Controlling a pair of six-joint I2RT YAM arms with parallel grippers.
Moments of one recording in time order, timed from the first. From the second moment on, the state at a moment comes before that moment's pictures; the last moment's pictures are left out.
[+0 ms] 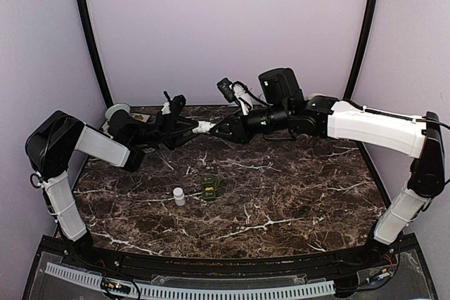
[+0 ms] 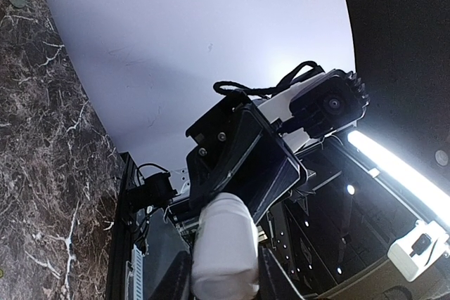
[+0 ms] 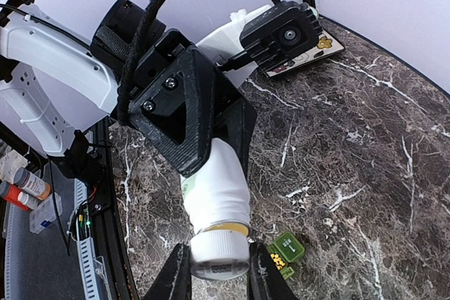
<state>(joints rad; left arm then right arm) -0.46 1.83 0.84 1.51 1.14 -1.71 0.89 1.64 1.41 -0.24 -0.40 0.16</state>
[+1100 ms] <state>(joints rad) -0.46 1.83 0.84 1.51 1.14 -1.68 0.89 1.64 1.41 -0.23 -0.41 0.16</state>
